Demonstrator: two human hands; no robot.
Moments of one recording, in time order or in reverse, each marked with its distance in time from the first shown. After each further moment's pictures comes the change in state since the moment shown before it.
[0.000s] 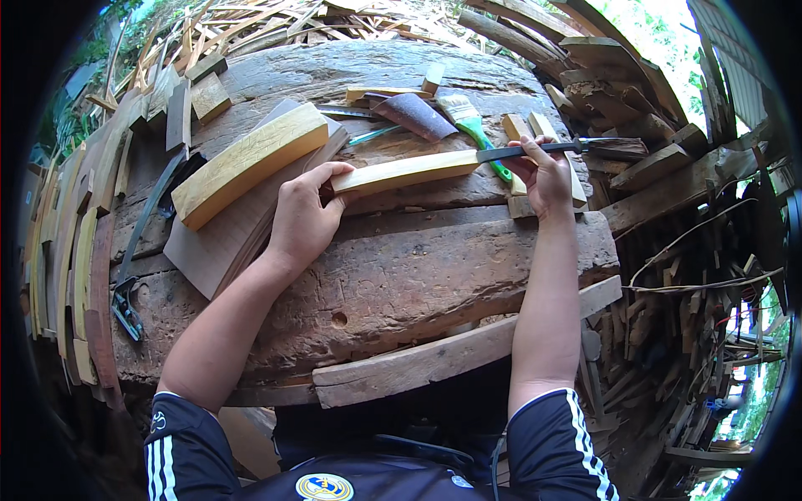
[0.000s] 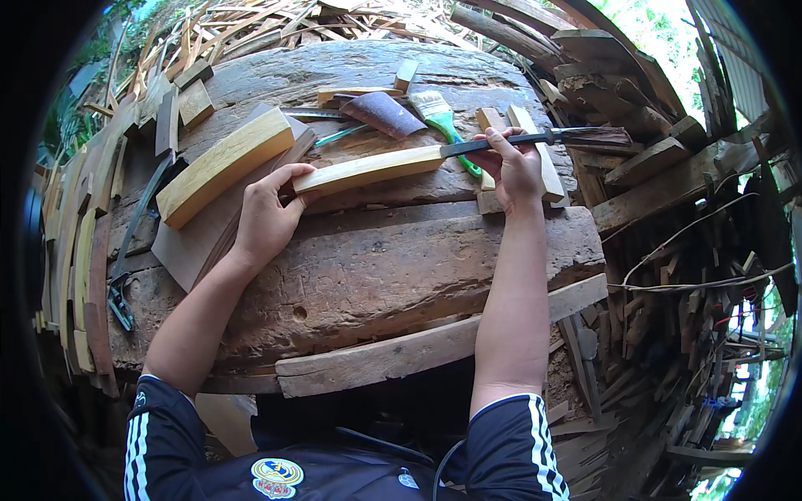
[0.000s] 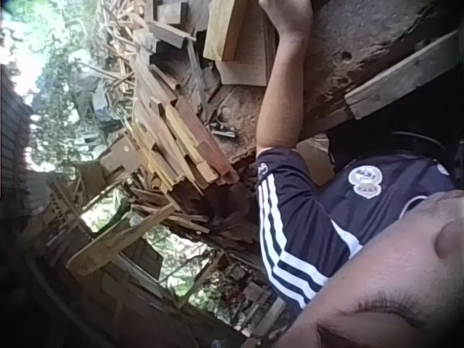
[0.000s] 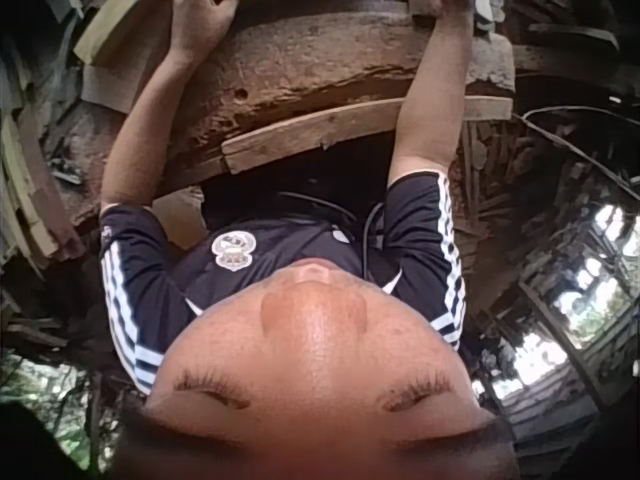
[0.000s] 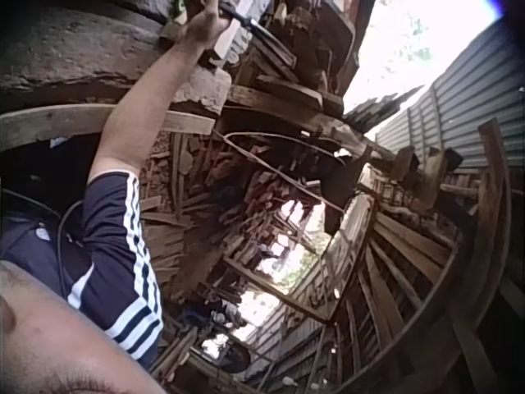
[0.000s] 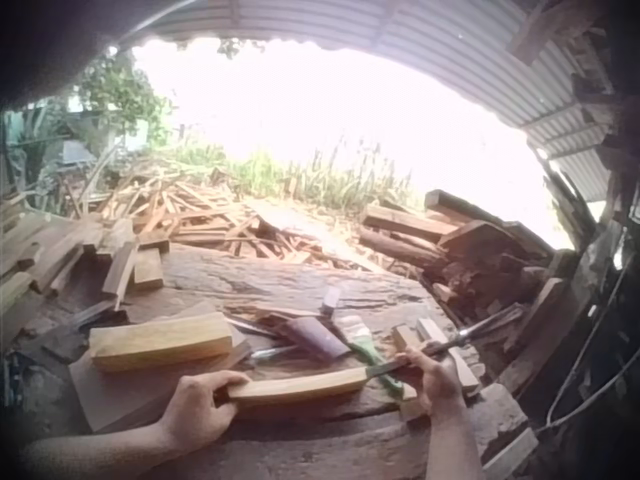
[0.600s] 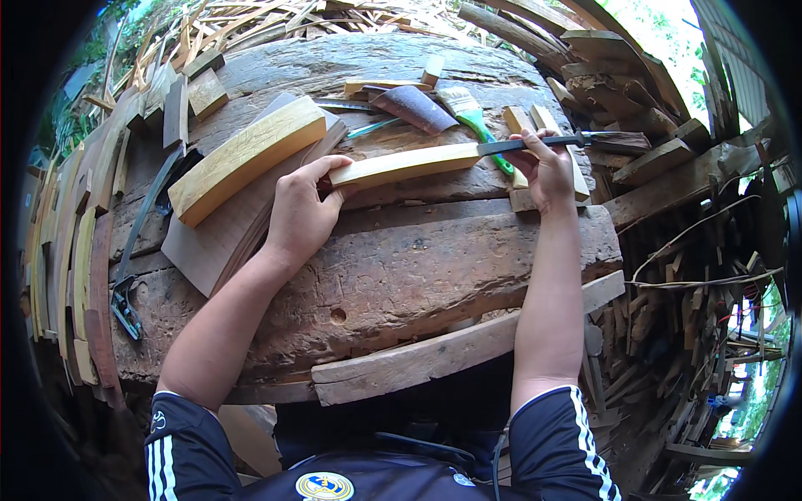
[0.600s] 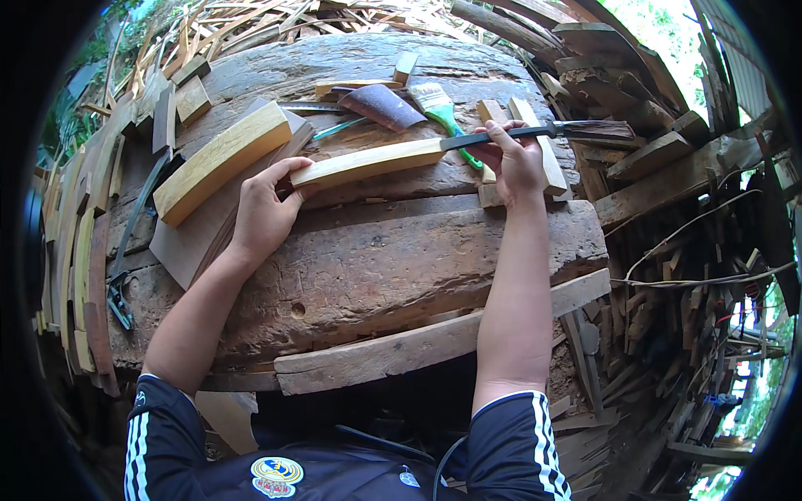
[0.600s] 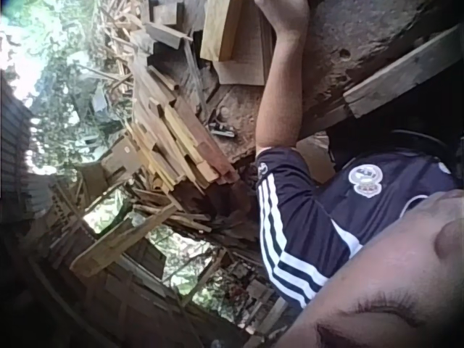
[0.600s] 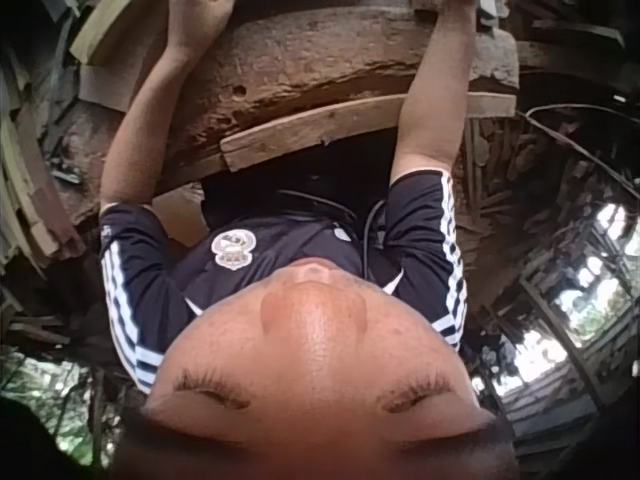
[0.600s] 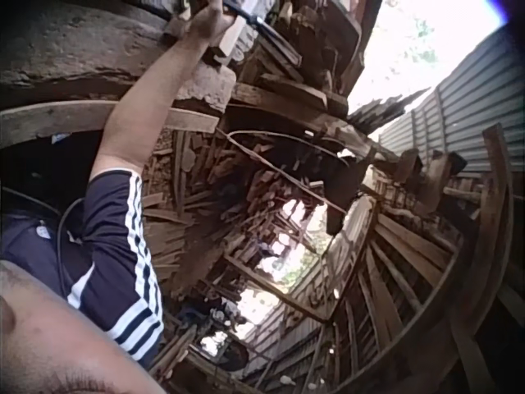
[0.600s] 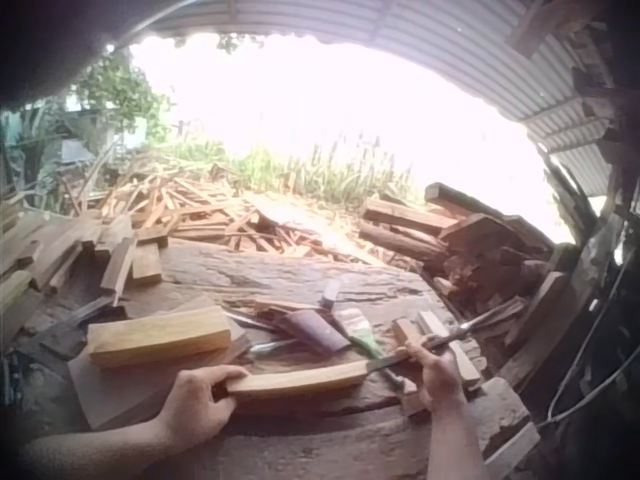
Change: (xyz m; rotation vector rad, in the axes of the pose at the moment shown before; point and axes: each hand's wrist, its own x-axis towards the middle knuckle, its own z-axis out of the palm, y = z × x) left_hand 0.001 0.000 0.003 0.023 0.017 0.029; right_hand -0.003 -0.003 -0.004 -0.021 0.036 -0.010
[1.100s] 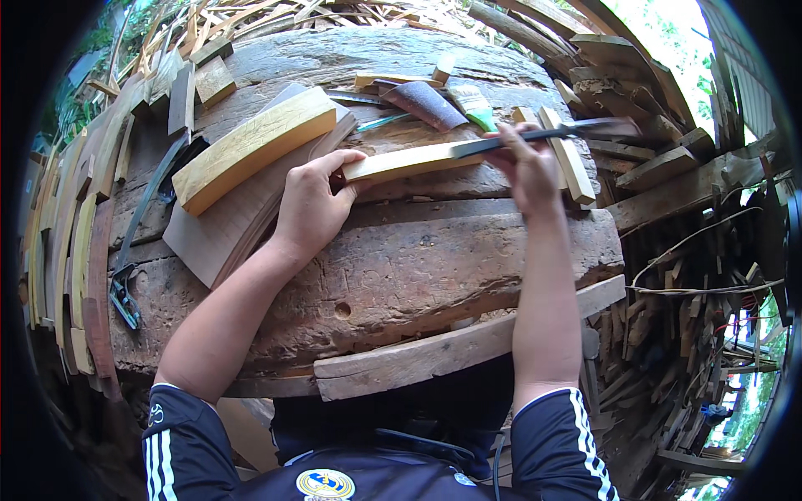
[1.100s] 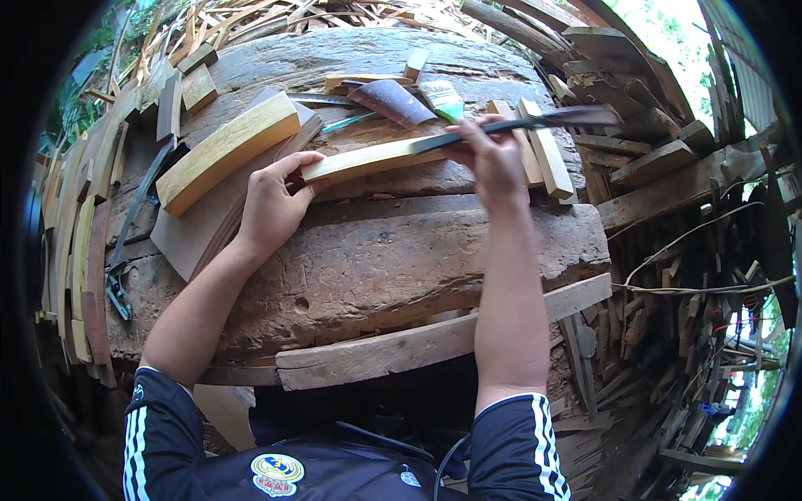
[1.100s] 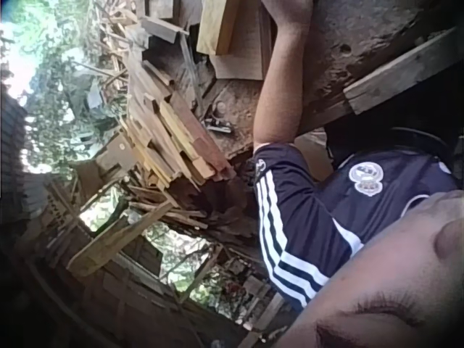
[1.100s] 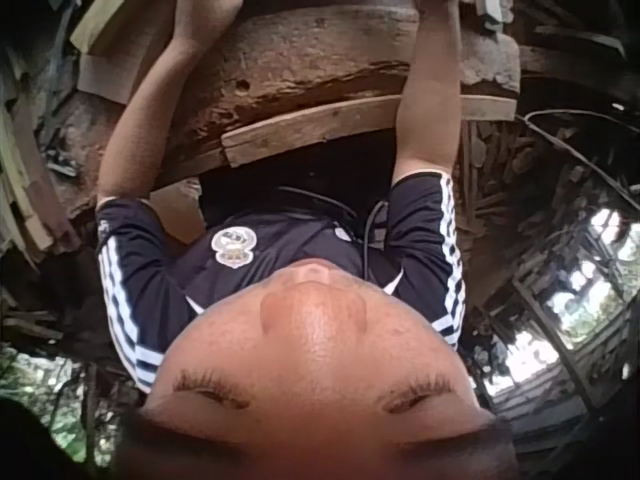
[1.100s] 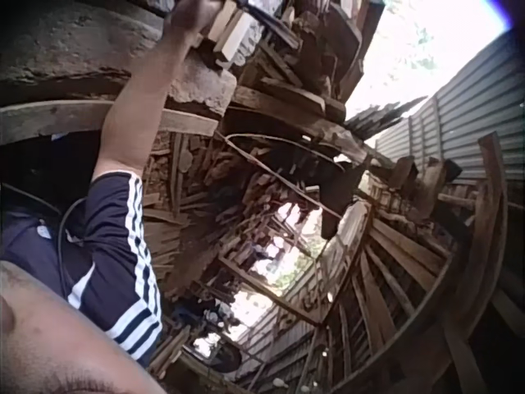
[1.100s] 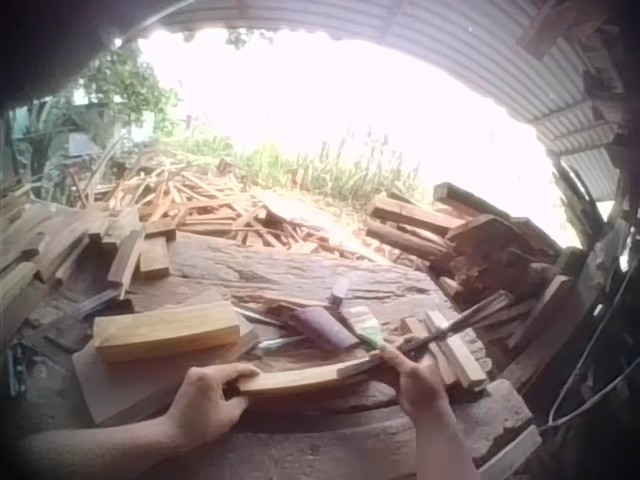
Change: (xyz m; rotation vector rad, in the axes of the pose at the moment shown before) left_hand 0.000 -0.001 0.005 -0.059 0.046 0.031; right_hand -0.018 0.015 0.048 -0.064 -0.098 0.037
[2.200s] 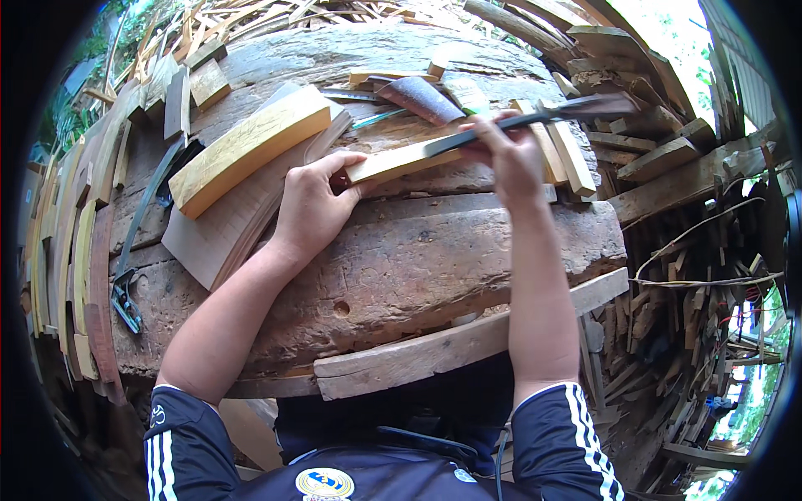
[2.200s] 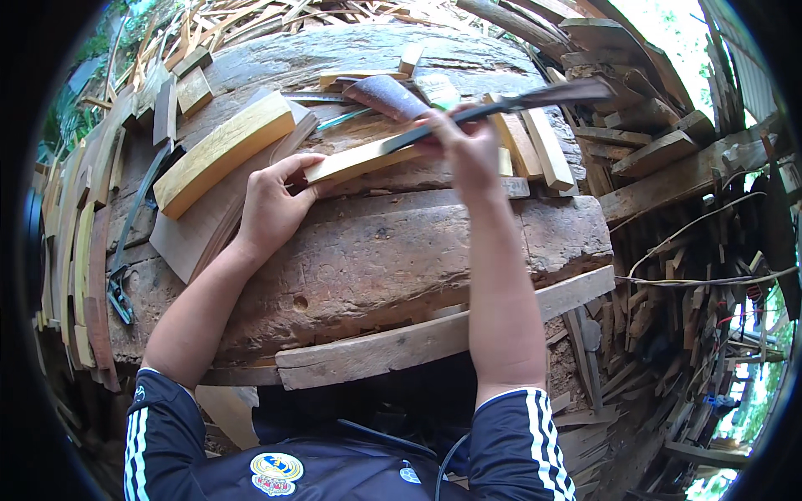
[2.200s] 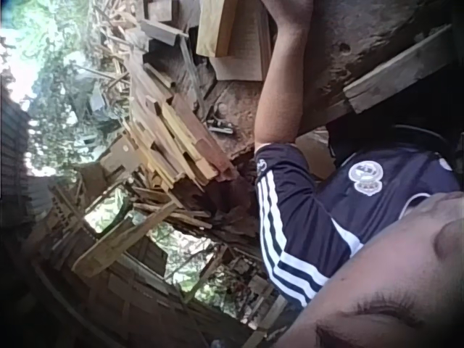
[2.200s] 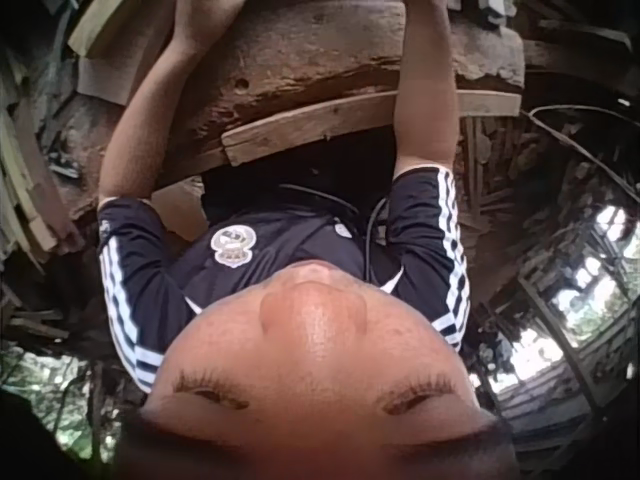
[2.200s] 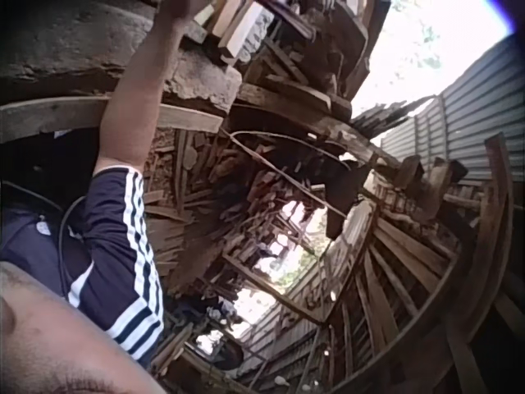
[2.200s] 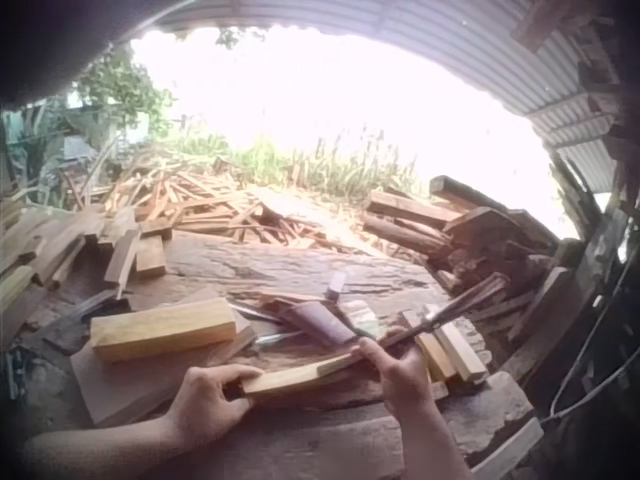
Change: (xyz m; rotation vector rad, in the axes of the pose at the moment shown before) left_hand -0.002 0.007 -0.005 0.019 -0.091 -0.106; right_hand -0.012 0.001 0.038 -0.134 -0.038 -0.037
